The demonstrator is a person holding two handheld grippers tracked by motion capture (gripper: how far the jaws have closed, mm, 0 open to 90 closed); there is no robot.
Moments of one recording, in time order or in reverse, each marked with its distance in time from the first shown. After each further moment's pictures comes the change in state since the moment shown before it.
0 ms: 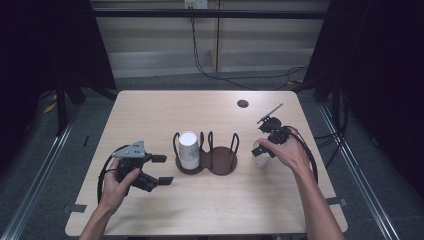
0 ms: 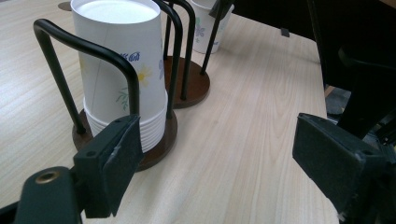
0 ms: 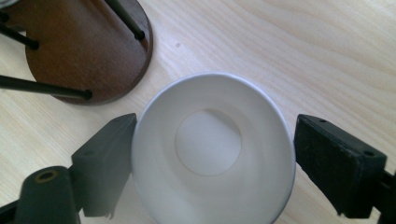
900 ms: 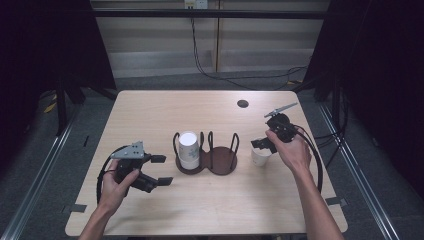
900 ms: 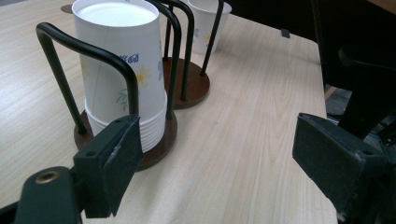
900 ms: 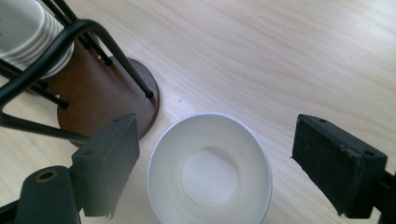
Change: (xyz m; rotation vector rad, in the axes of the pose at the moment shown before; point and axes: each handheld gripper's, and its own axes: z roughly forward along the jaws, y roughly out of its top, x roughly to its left) left arm -0.003 0.000 -0.003 0.000 0.010 0.001; right arm 0.000 -0.009 -0.021 -0.268 -0.007 0.043
